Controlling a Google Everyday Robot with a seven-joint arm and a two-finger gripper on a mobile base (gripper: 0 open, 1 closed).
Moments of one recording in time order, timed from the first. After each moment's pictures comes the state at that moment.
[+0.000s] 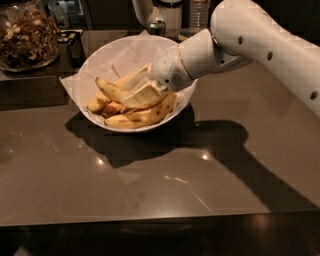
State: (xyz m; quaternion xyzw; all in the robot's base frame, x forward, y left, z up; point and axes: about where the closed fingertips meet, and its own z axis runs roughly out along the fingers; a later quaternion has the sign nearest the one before) arm 0.559 0.058 0.915 -0.63 0.61 0.31 0.38
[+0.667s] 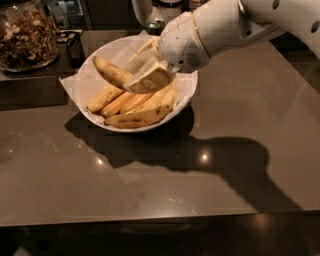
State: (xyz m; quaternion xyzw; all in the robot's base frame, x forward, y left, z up) arm 0.521 0.042 0.984 -0.68 0.55 0.25 0.41
